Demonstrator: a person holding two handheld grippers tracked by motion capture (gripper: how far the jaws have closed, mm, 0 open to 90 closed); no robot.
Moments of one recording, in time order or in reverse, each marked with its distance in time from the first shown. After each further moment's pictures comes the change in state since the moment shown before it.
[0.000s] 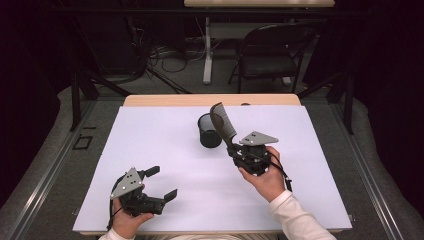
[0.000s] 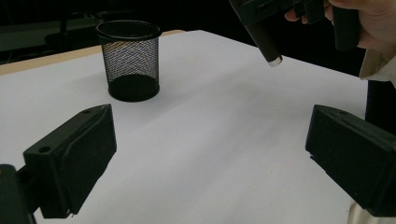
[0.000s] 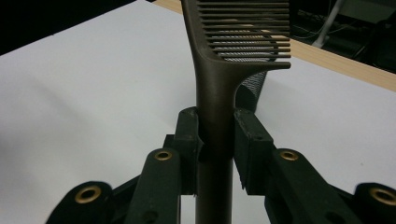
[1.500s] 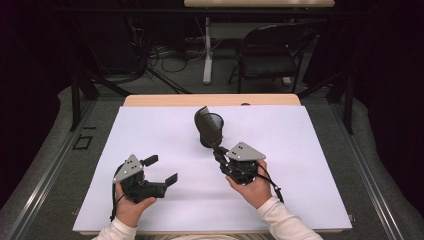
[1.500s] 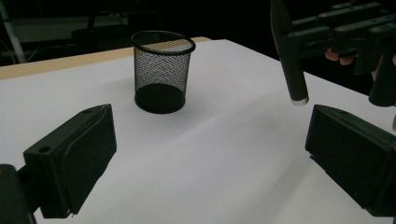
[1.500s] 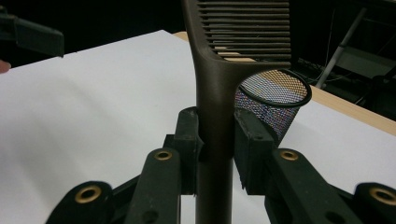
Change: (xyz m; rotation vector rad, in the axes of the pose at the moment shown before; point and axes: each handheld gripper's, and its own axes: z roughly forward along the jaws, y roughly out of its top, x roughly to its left) left arm 0.019 0.022 0.014 -0.015 0.087 -0.075; right arm 0.035 -0.012 0.011 -0.154 0.003 -0.115
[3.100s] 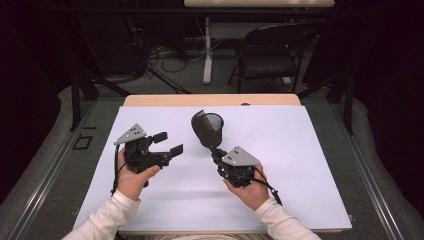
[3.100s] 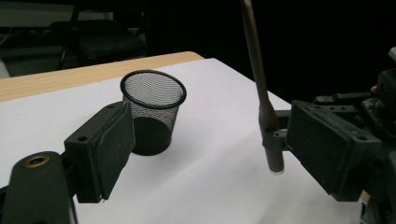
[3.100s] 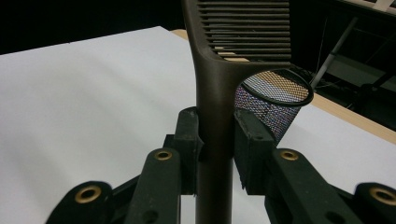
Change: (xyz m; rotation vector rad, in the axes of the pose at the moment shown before) left arm 0.012 0.074 0.022 0.031 -0.089 -0.114; right arm 0.009 -0.008 0.005 -0.005 -0.028 -0.049
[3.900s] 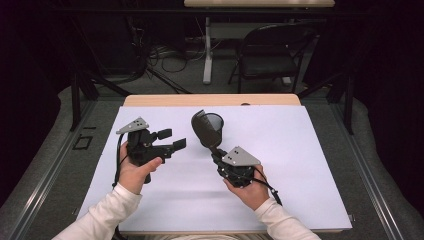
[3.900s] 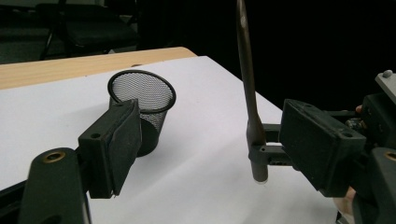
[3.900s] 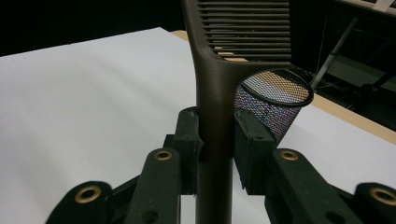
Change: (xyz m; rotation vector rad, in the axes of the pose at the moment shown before) left arm -0.001 0.017 0.006 0.039 -0.026 -0.065; right arm 0.000 0.000 0.000 -0.006 0.000 0.003
